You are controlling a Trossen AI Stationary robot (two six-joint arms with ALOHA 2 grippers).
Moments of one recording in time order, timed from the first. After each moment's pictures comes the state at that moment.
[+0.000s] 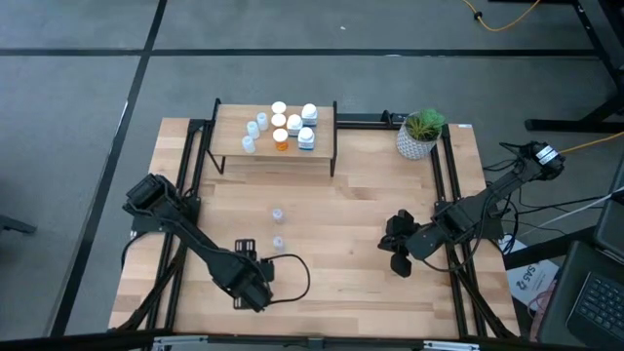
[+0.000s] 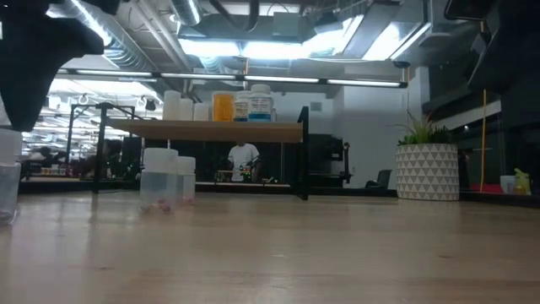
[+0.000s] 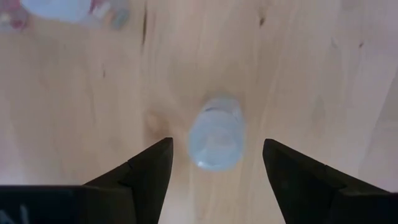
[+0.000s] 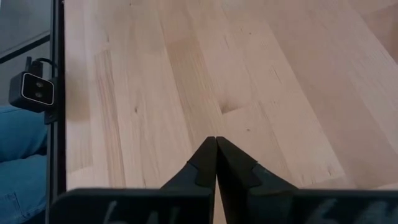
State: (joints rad) left arm -0.67 1.82 1.34 -1.12 -0.15 -0.77; right arm 0.59 1.12 0.71 -0.48 0.32 0.86
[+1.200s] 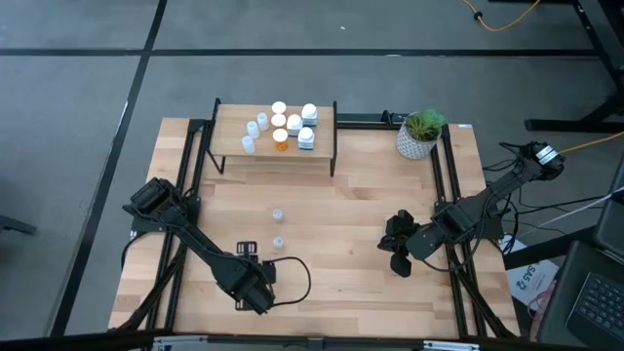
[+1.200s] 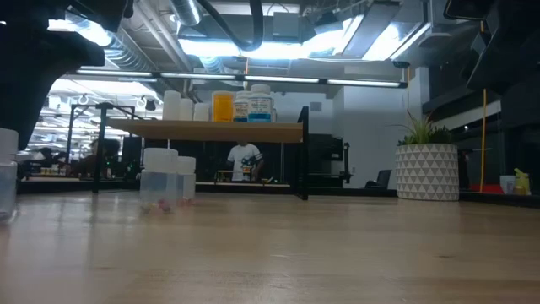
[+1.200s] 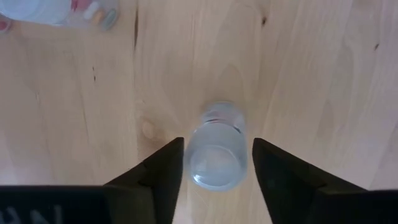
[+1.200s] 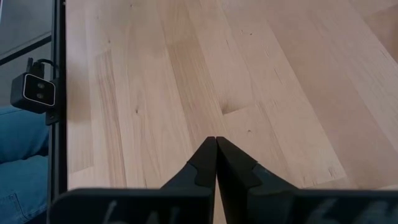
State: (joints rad) left arm -0.68 1.87 1.34 -1.09 -0.16 -0.77; right arm 0.59 1.12 0.71 -0.47 0.32 0.86
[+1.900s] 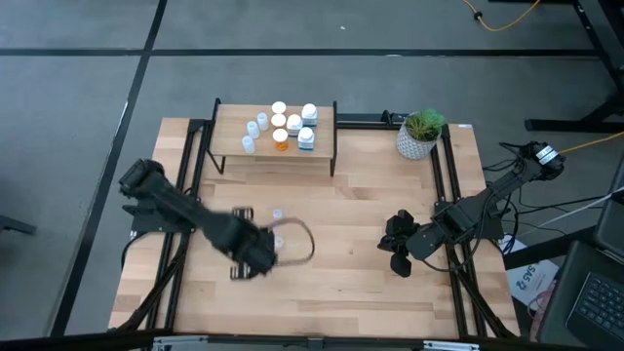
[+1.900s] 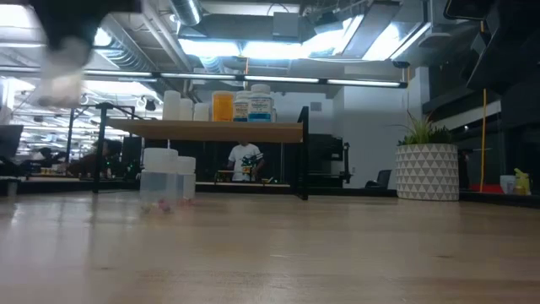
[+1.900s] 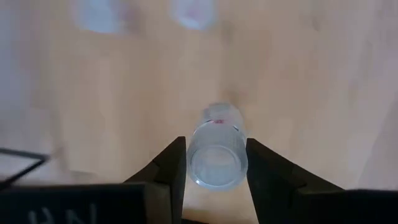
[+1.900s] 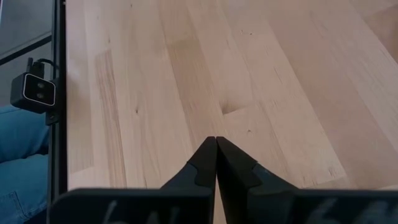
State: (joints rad) left arm -0.52 1.70 1.50 -1.44 -0.15 -0.61; right arm 0.59 1.12 0.71 -0.47 0.32 0.86
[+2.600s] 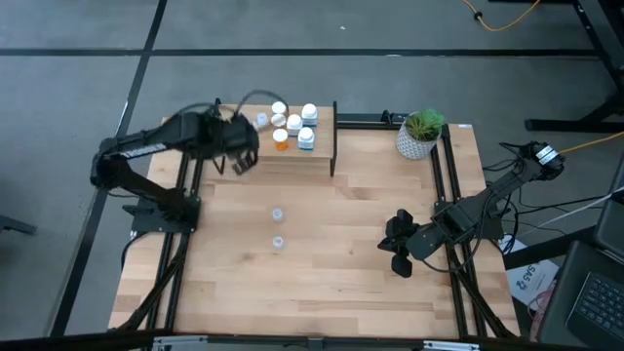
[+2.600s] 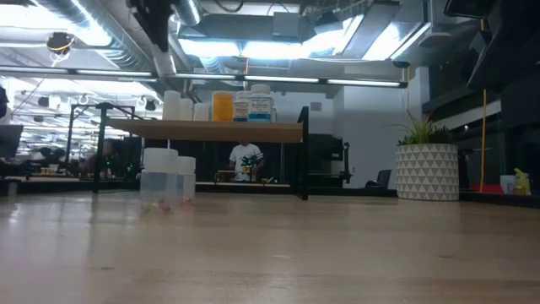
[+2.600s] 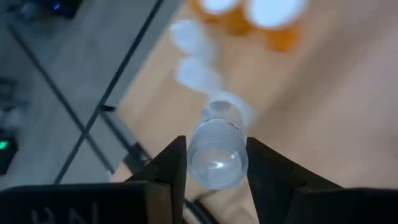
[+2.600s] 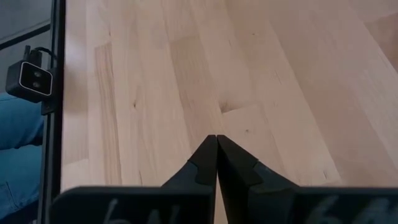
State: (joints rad) left arm 0.17 1.34 1.55 -1.50 -0.63 -0.37; right arm 0.59 1.12 0.71 -0.48 0.32 0.80
